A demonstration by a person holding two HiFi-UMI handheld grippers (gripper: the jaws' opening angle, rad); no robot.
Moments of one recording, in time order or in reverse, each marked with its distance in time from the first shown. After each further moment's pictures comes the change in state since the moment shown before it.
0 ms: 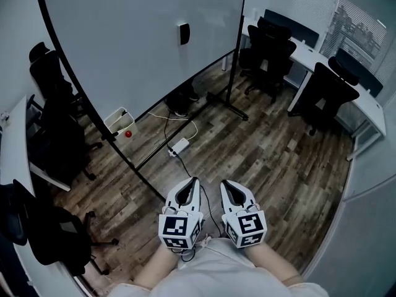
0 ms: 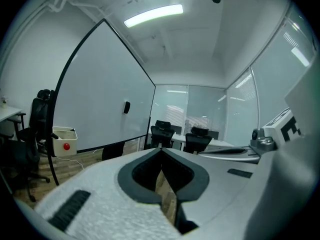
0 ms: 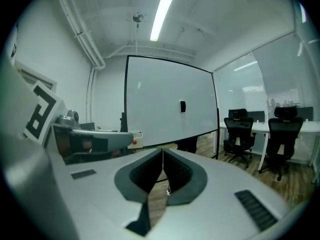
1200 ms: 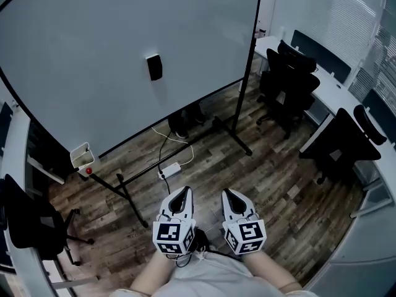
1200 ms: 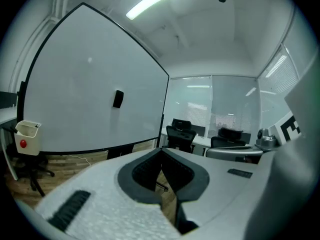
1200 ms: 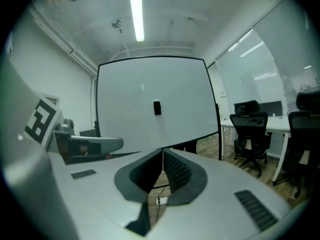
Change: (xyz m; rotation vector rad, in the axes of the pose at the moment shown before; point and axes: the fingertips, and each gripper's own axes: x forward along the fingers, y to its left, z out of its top) left arm 0.288 -0.039 0.030 -0.054 0.014 0.277; right arm 0.142 -0.296 0.050 0.053 0.006 0.185
